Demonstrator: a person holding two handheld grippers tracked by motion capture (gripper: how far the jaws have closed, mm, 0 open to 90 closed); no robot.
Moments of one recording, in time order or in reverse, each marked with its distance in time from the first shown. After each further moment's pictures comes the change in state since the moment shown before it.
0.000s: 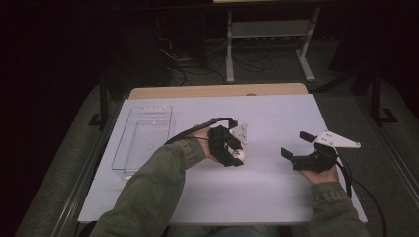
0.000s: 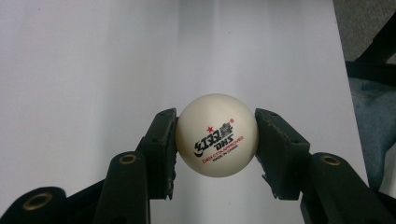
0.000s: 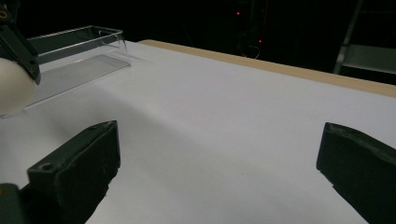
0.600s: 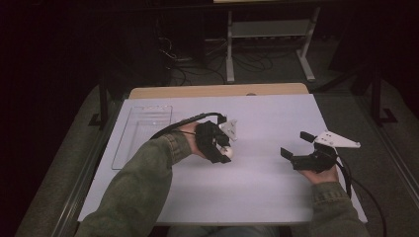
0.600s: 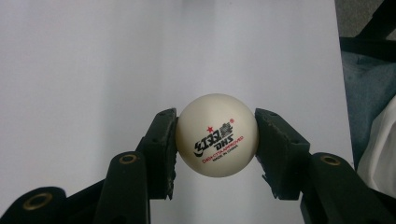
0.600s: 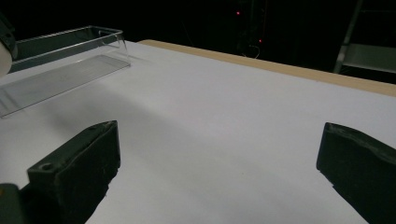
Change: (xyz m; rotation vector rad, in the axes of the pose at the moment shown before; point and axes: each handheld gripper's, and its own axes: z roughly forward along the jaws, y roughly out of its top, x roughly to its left) left arm 0.001 -0.012 -0.031 0.077 0.006 -0.008; right arm 0.000 0.000 0.000 0.001 0.000 0.003
